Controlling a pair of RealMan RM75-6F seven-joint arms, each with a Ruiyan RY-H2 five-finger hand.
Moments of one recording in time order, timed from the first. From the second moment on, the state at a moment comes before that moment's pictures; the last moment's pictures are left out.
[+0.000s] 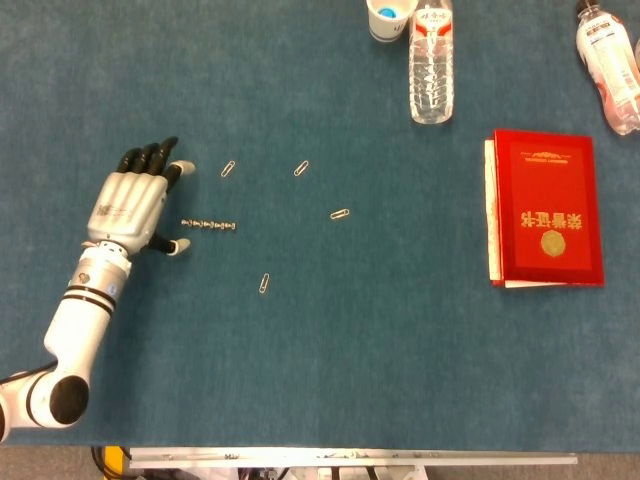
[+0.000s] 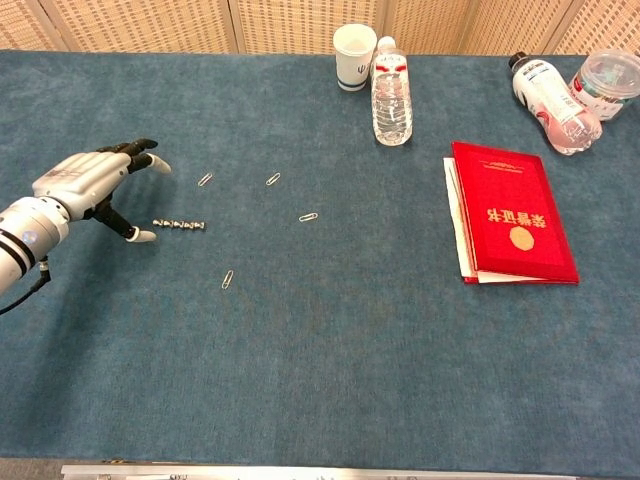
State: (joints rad) left arm -0.51 -1.53 -0.13 -1.44 1.07 0.96 0.36; right arm 0.06 -1.02 0.11 -1.64 -1.45 1.51 0.04
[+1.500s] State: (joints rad) left arm -0.54 -1.54 -0.07 -1.44 1.05 0.96 0.37; right arm 0.05 -1.02 0.11 -1.64 -1.46 1.52 0.06
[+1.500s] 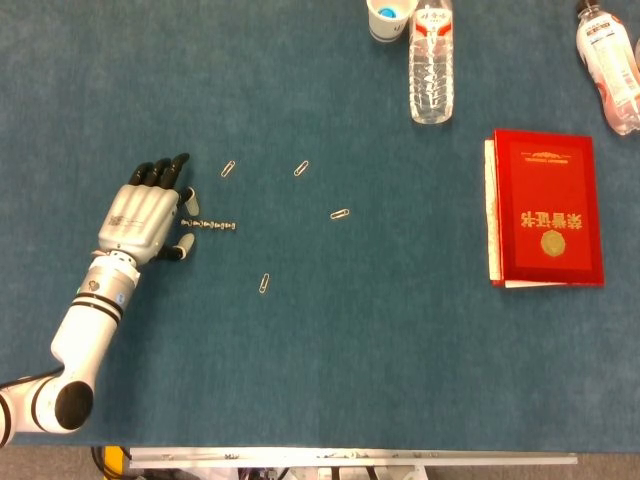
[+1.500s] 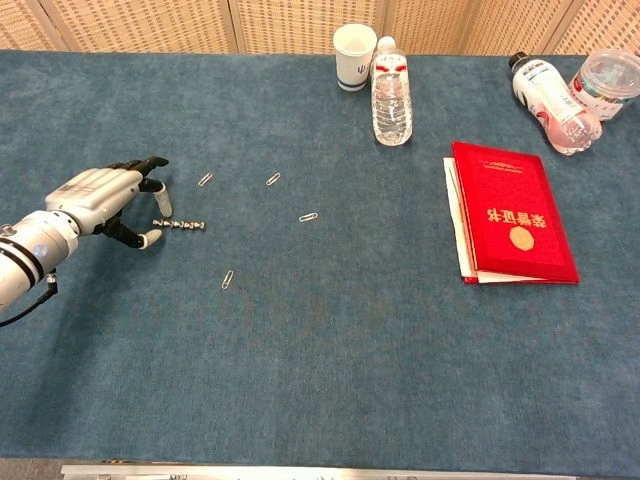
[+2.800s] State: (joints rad) left arm -0.53 -1.59 -0.07 -1.38 1.05 0.98 0.40; right arm 0.05 -1.01 0.11 -1.65 -1.46 1.53 0.06
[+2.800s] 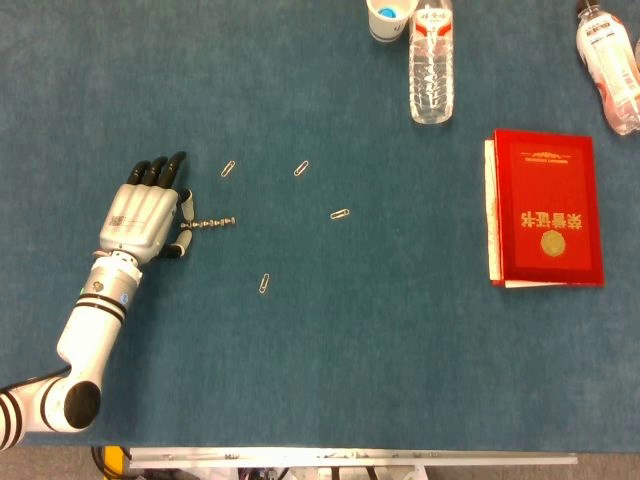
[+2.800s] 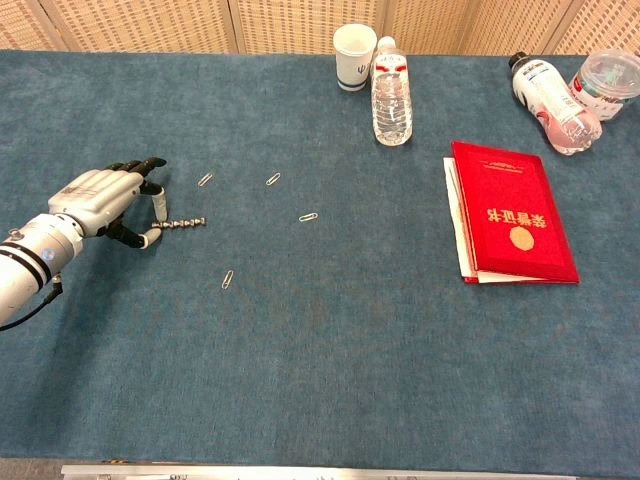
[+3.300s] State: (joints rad) left arm -0.54 -1.62 -0.07 -1.36 1.03 1.01 0.46; right arm 0.05 -1.01 0.11 -1.65 -1.46 1.53 0.06
